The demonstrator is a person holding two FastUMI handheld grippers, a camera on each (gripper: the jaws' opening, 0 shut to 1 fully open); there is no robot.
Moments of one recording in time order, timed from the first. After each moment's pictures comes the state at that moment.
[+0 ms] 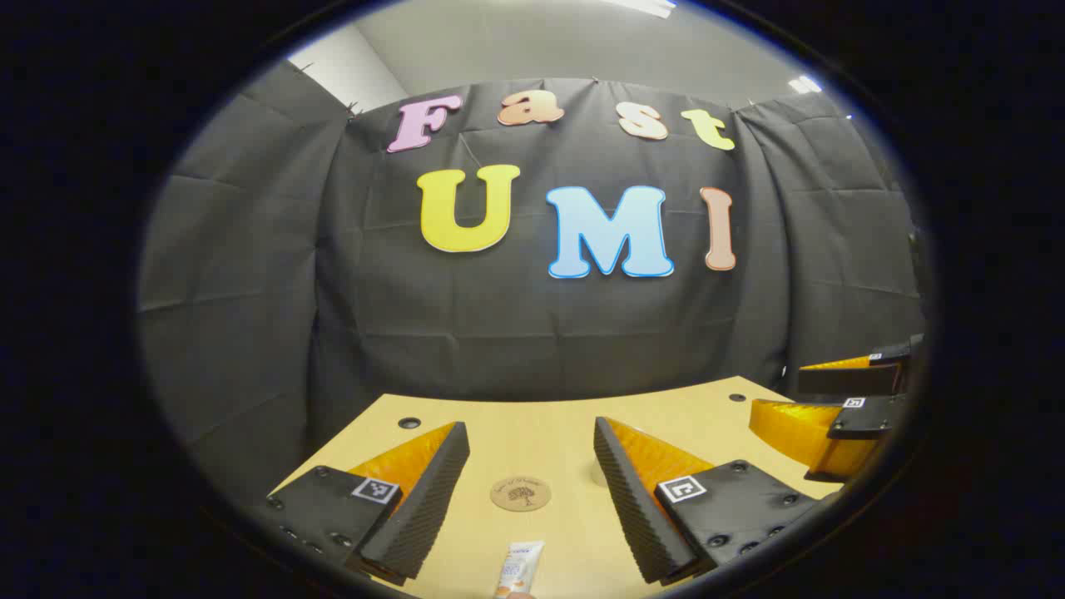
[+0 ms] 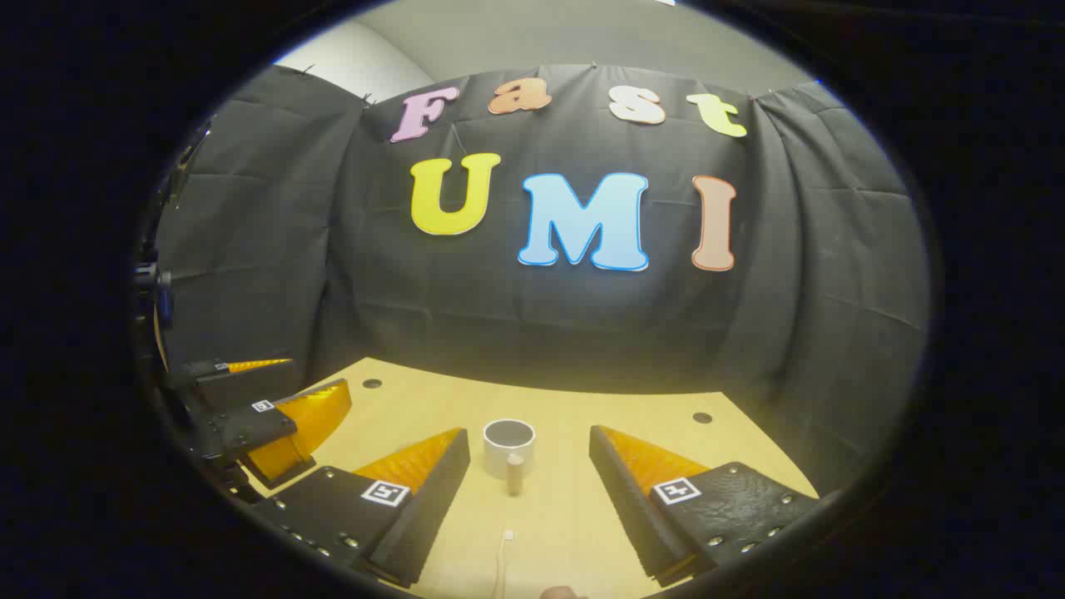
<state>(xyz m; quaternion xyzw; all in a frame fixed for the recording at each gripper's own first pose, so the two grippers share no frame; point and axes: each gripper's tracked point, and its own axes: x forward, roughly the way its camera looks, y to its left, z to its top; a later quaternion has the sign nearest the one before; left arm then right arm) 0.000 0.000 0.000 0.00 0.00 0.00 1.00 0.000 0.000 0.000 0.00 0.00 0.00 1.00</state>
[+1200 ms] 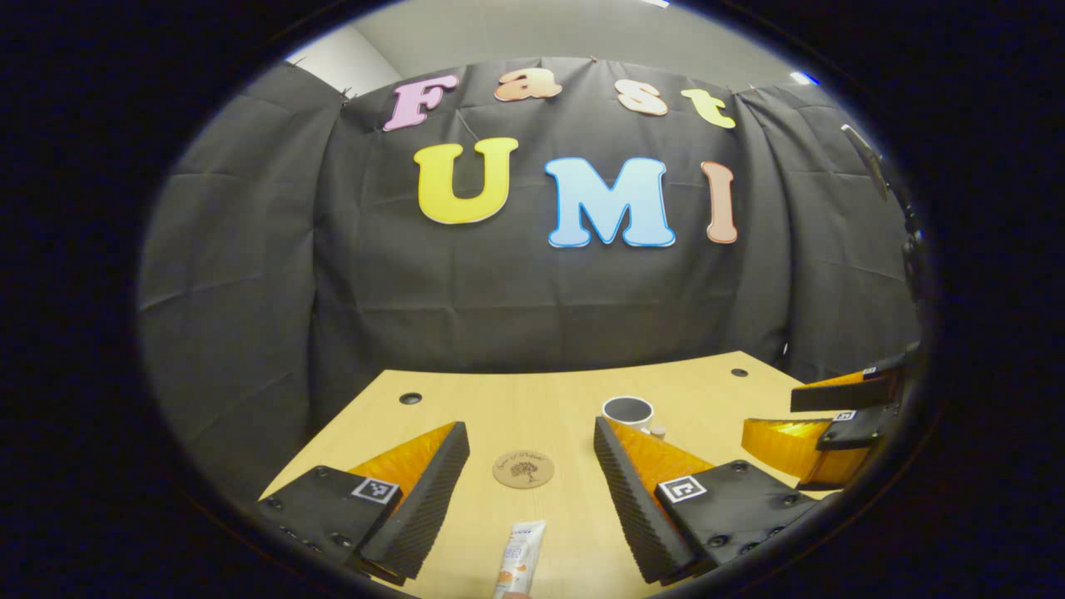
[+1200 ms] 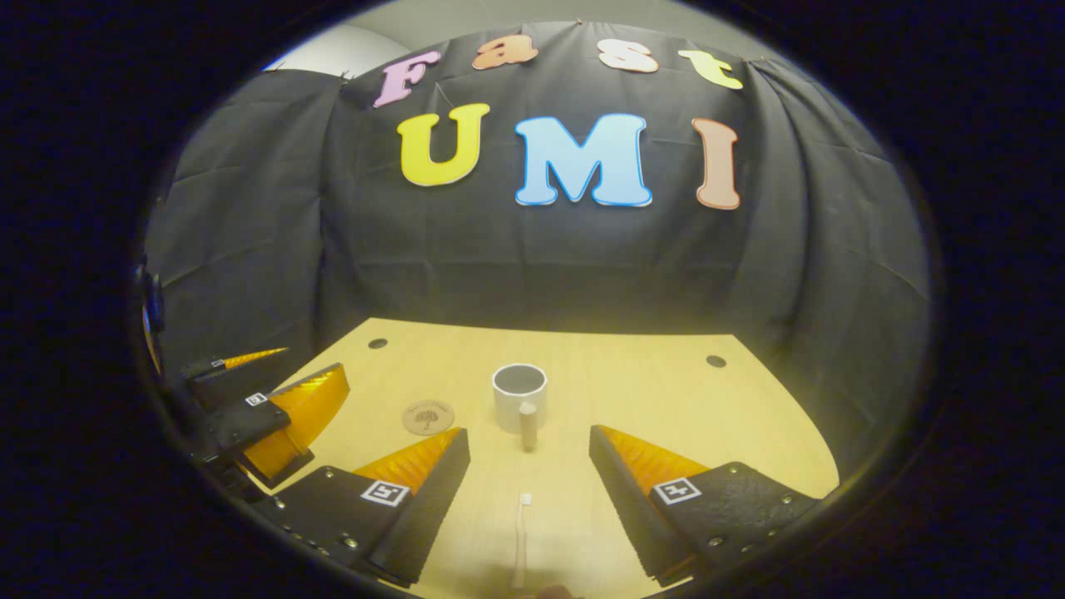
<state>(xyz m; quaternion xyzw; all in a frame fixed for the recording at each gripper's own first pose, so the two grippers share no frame) 0.004 0.006 -0.044 0.00 0.06 0.00 1.00 0.011 0.009 -0.061 0.03 0.12 0.01 0.99</state>
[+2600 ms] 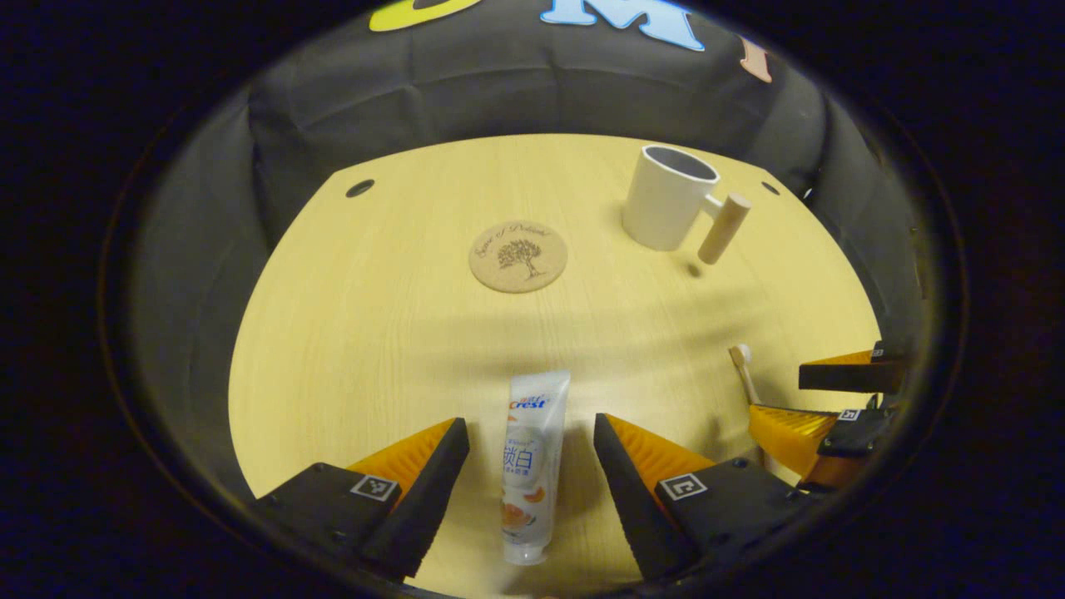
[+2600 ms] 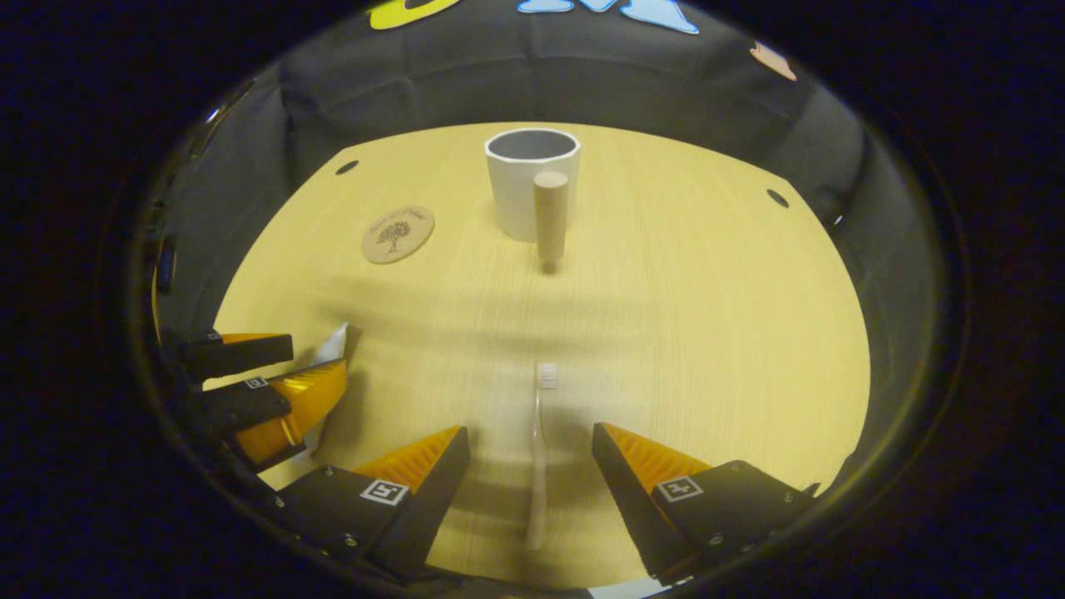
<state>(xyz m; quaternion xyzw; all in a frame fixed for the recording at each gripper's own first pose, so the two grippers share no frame) 0.013 0.031 -0.266 0.00 0.47 -0.02 0.88 0.020 0.033 -0.227 0.03 0.46 0.04 0.89</state>
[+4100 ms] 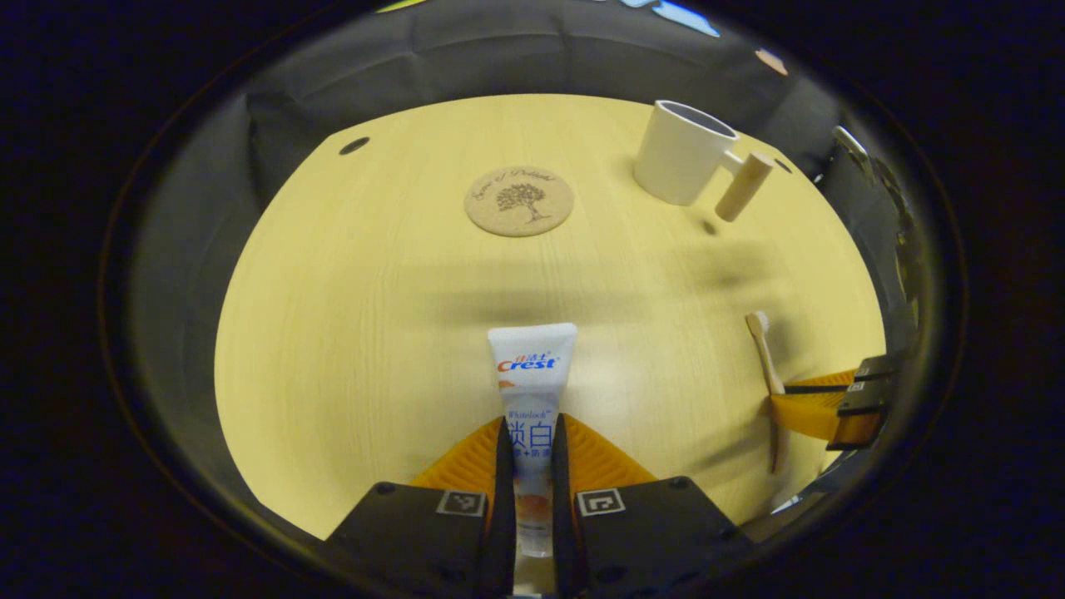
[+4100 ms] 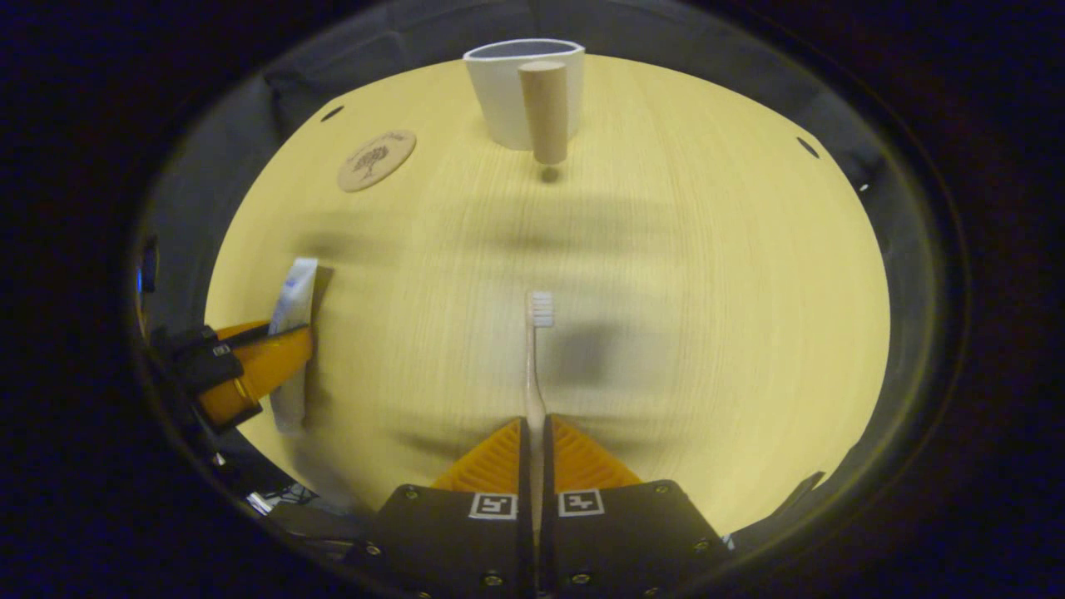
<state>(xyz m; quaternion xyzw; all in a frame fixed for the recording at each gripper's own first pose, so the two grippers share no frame) -0.005 0.030 -0.286 -0.03 0.51 0.00 0.86 0.002 0.029 -0.259 0.05 0.56 0.07 0.82</state>
